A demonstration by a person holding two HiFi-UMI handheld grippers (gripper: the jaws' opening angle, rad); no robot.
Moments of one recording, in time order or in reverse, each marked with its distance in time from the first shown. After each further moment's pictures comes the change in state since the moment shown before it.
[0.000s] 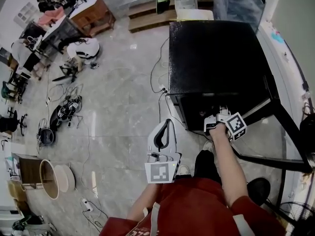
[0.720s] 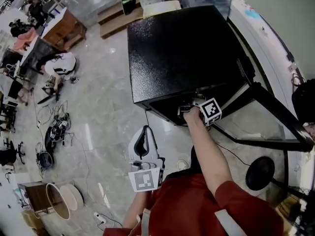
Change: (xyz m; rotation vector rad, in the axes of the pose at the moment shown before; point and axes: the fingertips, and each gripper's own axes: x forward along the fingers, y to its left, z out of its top) left arm 0.011 -0.006 -0.008 0.055 0.061 -0.052; right arm 0.039 -0.018 0.017 0.176 -0.254 0.061
